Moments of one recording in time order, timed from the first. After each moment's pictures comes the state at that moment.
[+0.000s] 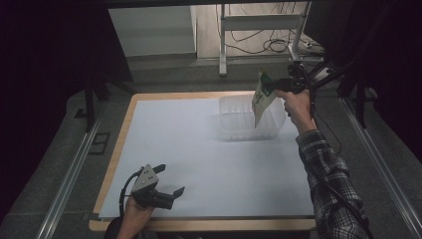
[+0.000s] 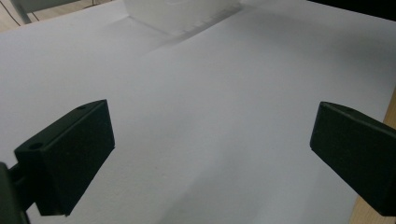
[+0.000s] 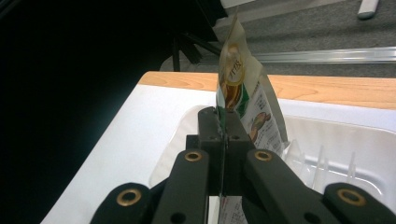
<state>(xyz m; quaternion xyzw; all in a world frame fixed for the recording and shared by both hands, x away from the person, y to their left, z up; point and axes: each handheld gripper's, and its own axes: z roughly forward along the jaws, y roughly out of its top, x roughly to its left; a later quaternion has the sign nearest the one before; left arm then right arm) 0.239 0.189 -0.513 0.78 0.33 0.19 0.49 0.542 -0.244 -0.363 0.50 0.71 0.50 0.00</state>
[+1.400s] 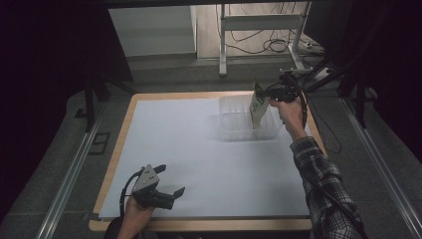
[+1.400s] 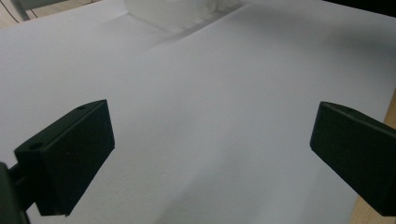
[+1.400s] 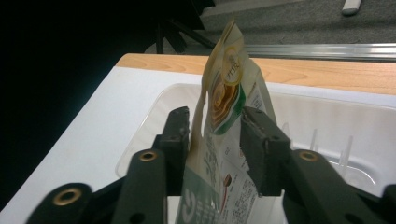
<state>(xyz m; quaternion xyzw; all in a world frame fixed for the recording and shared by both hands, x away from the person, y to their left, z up) 0.240 0.188 -0.514 0.78 0.33 0.19 0.49 0.541 -0.232 -0.396 0.50 0.73 0.47 0.03</state>
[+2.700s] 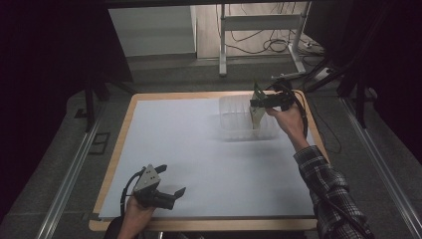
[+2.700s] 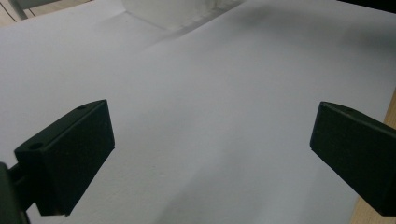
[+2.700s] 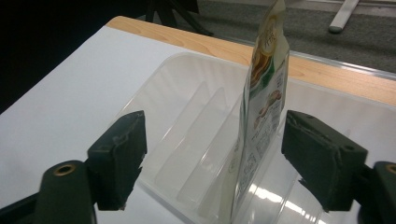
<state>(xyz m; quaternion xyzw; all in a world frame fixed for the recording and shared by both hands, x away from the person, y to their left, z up) 0.241 0.186 -0.514 0.79 0.33 0.19 0.49 0.514 -0.215 -0.393 0.43 0.79 0.42 0.10</state>
